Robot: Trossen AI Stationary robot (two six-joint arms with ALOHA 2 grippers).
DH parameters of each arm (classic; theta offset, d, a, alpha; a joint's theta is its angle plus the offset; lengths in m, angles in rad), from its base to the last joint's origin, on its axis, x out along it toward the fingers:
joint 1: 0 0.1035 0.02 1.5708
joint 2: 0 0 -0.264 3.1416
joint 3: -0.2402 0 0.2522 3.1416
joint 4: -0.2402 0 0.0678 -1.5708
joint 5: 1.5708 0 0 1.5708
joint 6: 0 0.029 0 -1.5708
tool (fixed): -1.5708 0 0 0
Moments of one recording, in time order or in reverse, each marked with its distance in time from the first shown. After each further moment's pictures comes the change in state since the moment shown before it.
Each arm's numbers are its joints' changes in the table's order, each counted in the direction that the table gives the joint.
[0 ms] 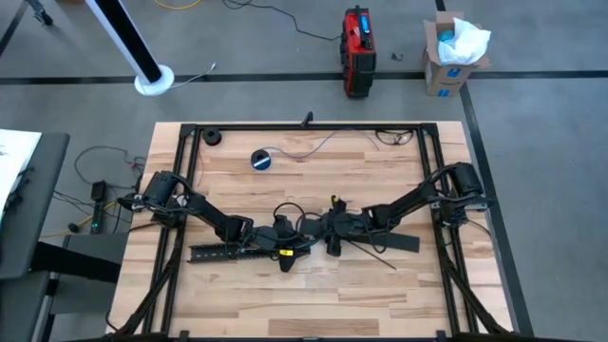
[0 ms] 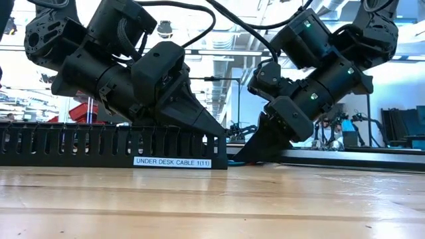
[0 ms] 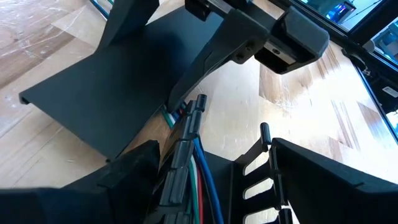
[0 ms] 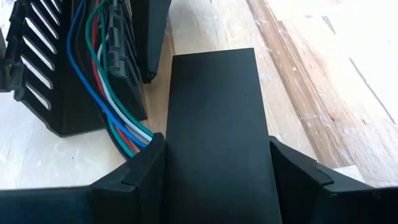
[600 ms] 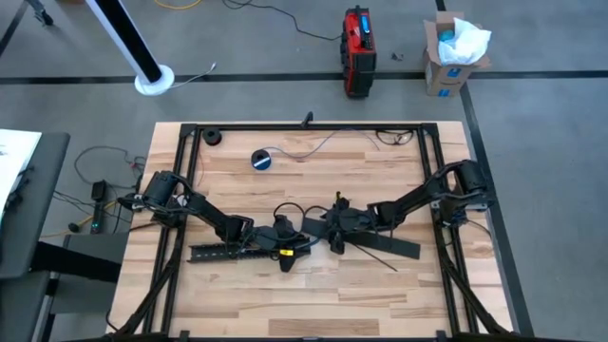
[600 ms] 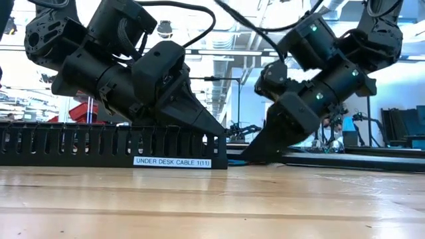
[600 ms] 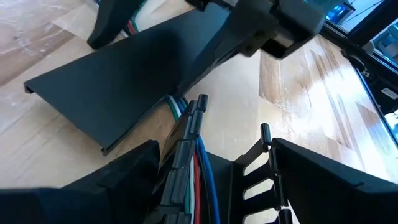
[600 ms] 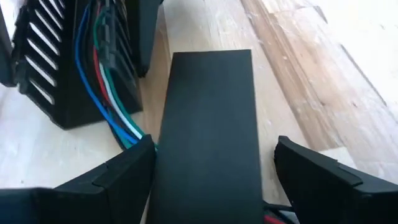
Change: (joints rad) left arm 0.000 0.000 0.000 -0.001 -0.002 -0.010; right arm -0.021 0.040 0.055 0.086 0.052 0.031
